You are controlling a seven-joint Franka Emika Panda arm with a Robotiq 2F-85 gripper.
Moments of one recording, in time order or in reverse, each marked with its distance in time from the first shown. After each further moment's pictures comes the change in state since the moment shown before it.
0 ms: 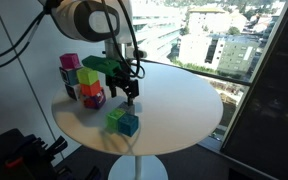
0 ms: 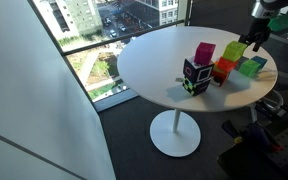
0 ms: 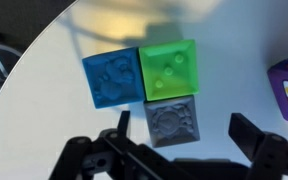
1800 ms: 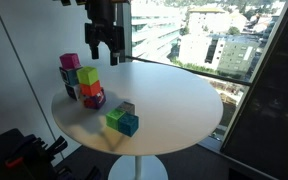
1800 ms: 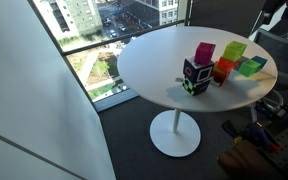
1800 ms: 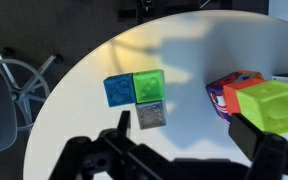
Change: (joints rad) arm 0.005 -0.345 0.017 0.088 -0.003 -0.491 0.001
